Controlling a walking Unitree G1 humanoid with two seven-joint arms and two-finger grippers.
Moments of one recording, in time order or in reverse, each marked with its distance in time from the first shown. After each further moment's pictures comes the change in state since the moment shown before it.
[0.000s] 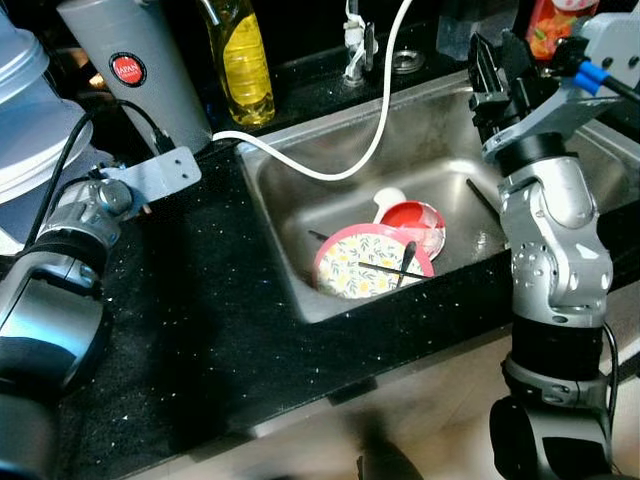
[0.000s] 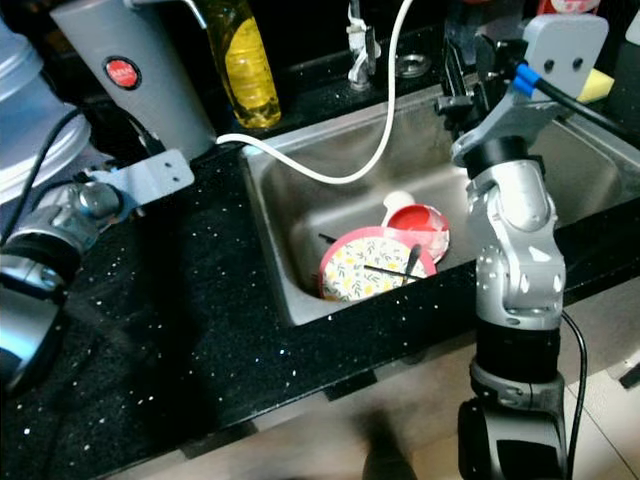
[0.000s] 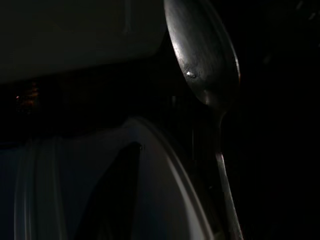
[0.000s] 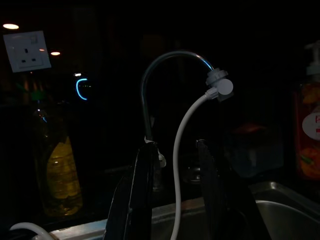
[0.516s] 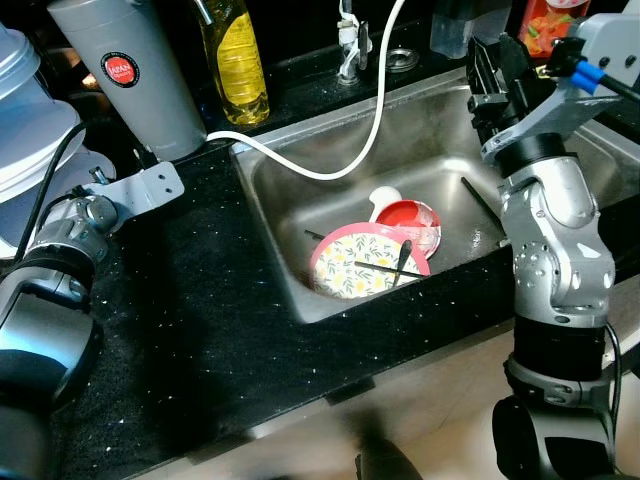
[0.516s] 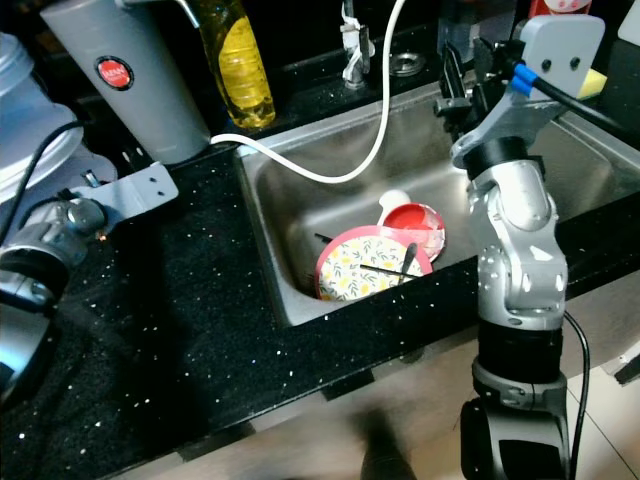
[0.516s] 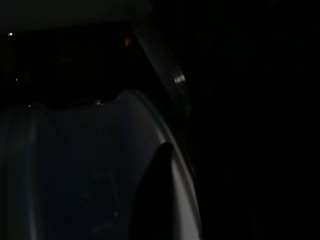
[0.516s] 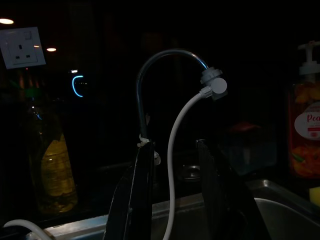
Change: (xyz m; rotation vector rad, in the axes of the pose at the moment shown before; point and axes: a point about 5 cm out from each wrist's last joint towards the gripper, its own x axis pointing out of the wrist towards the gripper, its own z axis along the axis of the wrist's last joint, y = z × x) left arm 0.001 -0.013 -0.019 -0.049 0.054 -0.018; right arm 0.000 -0.003 0.000 -0.012 0.015 -0.001
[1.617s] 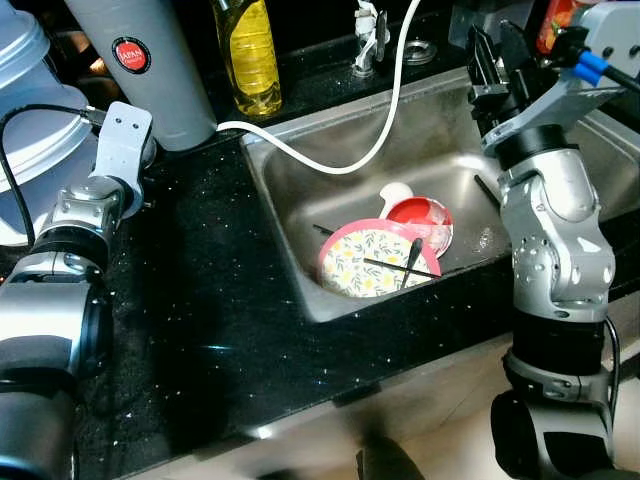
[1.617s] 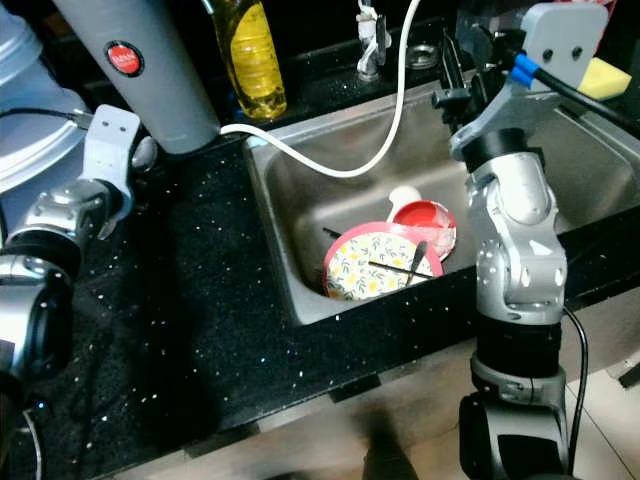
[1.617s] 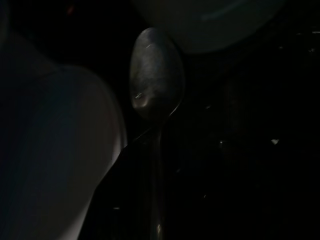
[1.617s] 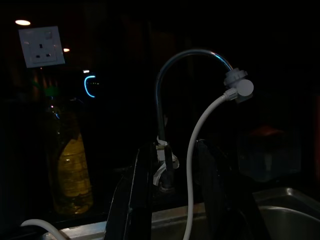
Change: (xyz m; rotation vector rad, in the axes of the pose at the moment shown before) left arm -0.004 0.015 0.032 -0.913 -0.225 -0.080; right arm 0.004 0.004 0.006 0.008 -0.033 0.013
